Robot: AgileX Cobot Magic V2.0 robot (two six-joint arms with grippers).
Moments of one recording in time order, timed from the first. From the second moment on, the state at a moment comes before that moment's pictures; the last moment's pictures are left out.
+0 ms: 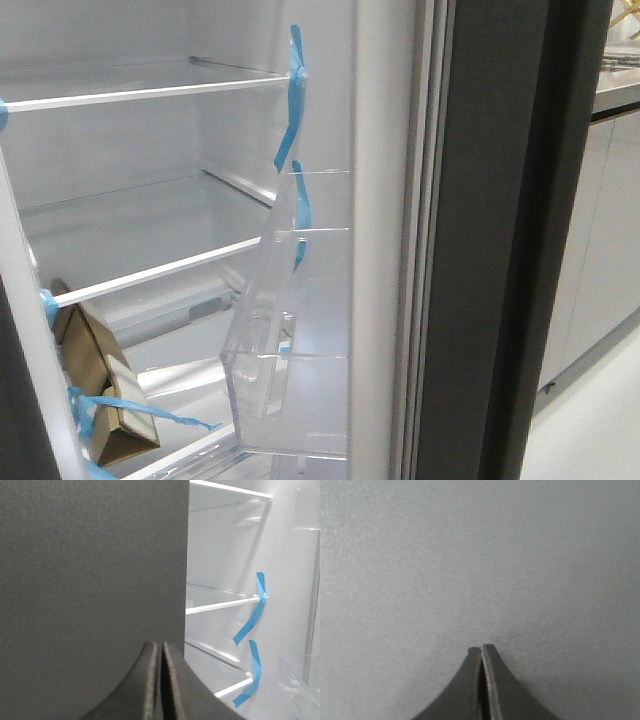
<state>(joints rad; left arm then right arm) 0.02 -0.01 0.00 -0.03 -0.12 -0.02 -0.04 1.02 -0.75 1.73 0.65 -0.38</state>
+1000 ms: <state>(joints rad) 0.02 -0.01 0.00 -0.03 -0.12 -0.02 0.15 1.37 -1.07 1.73 0.75 -0.64</state>
